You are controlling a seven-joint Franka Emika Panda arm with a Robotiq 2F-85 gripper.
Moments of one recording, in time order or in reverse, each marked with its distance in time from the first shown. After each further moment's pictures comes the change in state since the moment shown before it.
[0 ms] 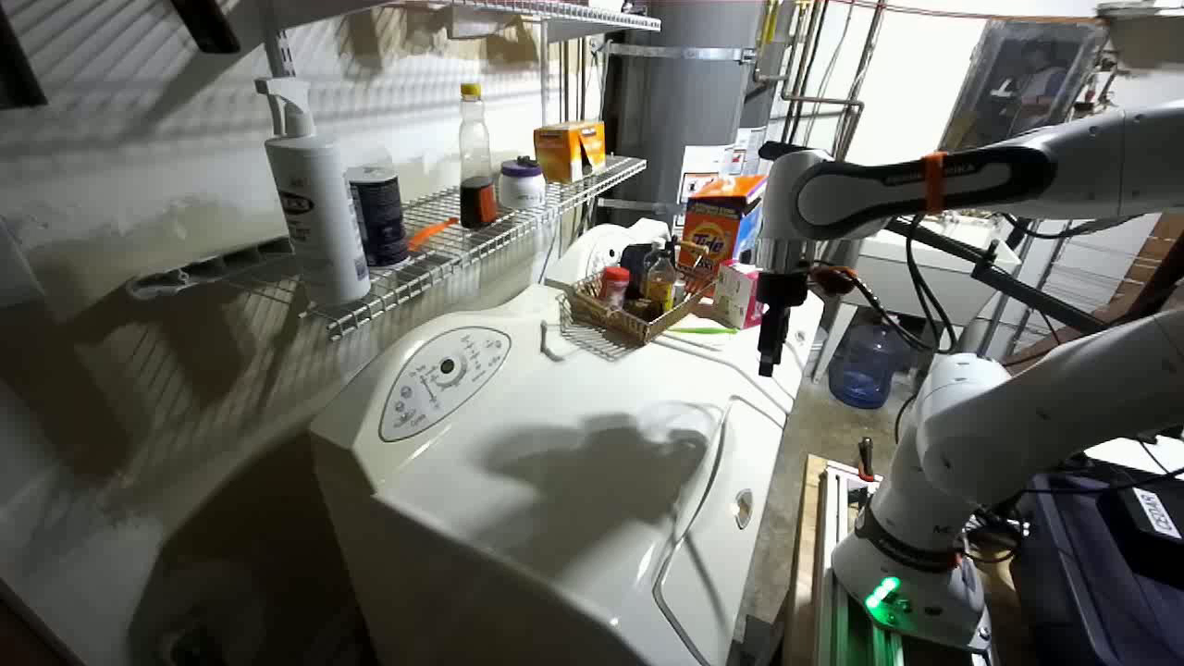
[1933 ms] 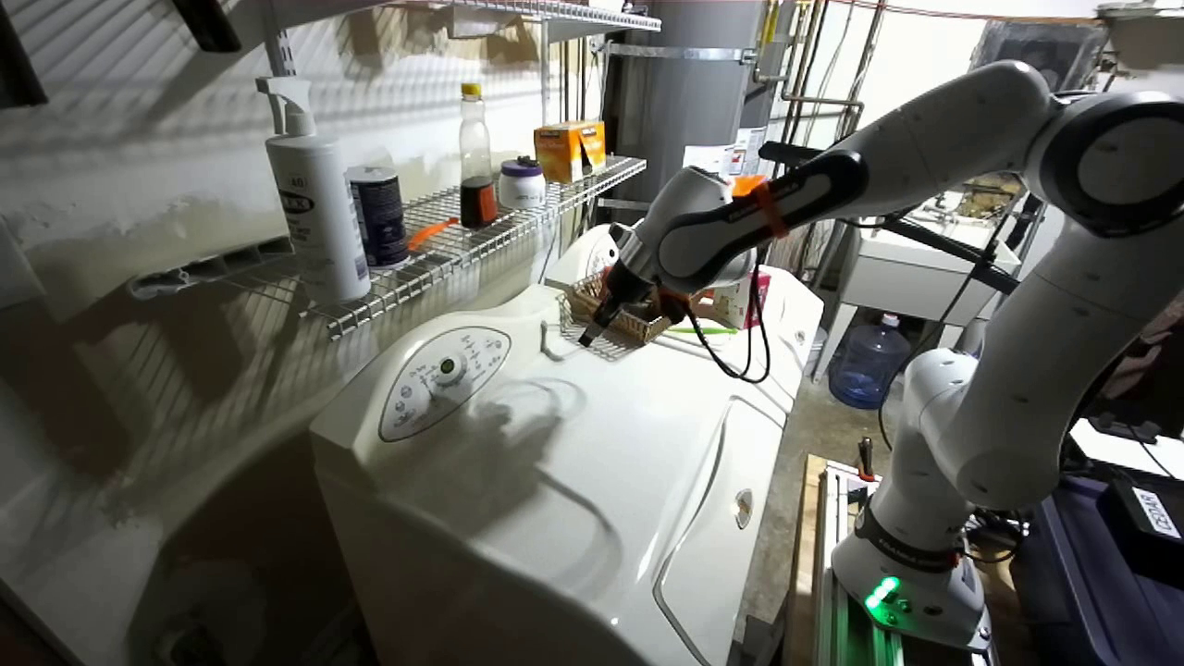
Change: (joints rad) arm 0.318 0.536 0.085 0.213 0.302 0.995 -0.193
